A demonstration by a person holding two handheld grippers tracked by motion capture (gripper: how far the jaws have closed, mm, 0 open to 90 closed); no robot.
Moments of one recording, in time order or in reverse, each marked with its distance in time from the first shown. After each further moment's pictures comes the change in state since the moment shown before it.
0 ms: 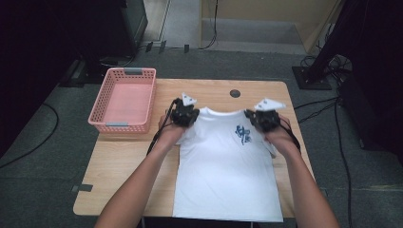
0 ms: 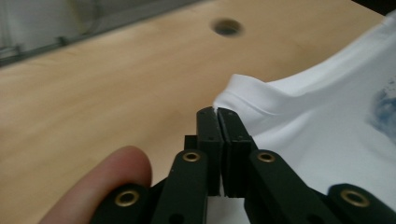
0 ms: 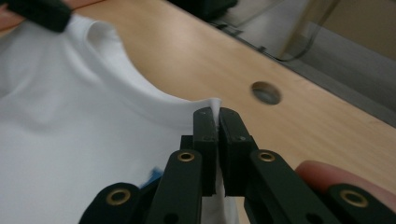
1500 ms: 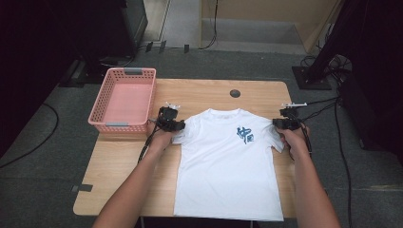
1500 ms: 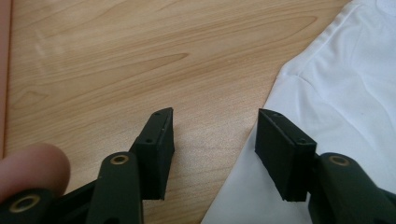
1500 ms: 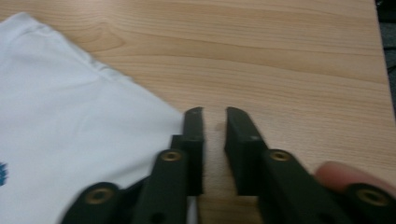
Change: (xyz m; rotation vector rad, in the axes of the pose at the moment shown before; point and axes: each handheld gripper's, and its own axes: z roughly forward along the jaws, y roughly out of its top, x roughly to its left) left arm 0.047 -0.069 0.026 0.208 0.124 -0.109; right arm -0.100 -0.090 0.029 0.325 -0.245 0.472
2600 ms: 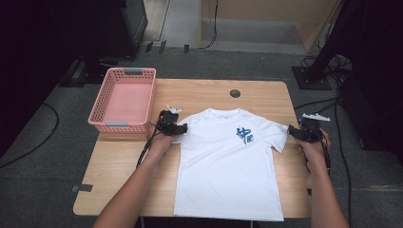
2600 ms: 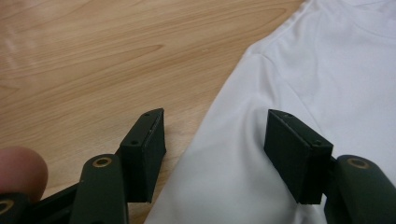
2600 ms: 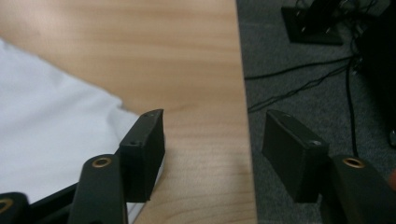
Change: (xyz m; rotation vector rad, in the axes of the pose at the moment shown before) left arm -0.004 -0.011 -0.005 -0.023 -0.044 0.017; right arm -0.044 -0.042 -0.042 -0.148 -0.155 0.037
